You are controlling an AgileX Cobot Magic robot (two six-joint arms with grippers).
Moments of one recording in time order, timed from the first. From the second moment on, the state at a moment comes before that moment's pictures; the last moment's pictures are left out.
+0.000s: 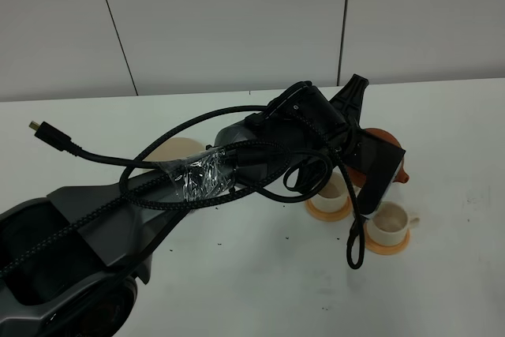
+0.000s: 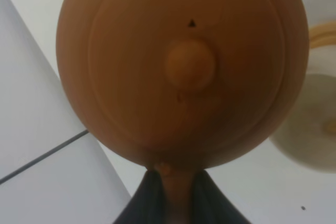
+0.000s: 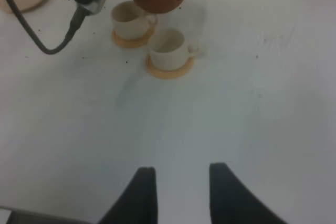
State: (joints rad) left arm -0.79 2.33 -1.96 0.49 0.56 1.16; right arm 0.09 -0.01 -0.49 0.26 1.08 -0.16
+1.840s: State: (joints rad) left arm -0.81 2.32 -1.96 0.54 0.57 1.42; right arm 0.09 -0.01 -0.49 0.26 1.08 -0.16
